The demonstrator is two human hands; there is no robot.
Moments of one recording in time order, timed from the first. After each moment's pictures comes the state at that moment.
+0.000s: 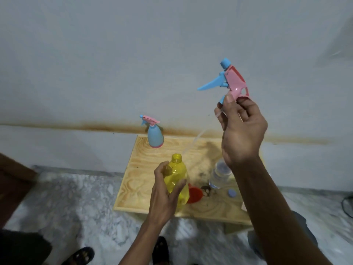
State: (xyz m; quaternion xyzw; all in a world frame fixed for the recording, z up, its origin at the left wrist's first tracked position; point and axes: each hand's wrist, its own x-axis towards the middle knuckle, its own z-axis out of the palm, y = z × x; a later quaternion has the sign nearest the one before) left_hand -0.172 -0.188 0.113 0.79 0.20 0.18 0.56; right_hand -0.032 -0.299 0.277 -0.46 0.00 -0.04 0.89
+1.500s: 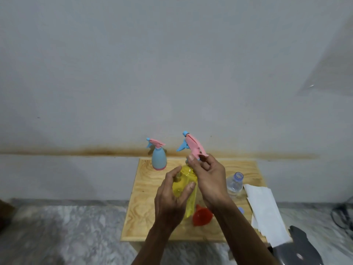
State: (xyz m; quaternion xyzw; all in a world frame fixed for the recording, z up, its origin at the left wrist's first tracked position) left_hand -0.164 -0.134 0.149 0.80 0.12 0.26 0.52; right_hand -0.098 -0.227 0.217 -0.63 -0.03 0.09 0.77
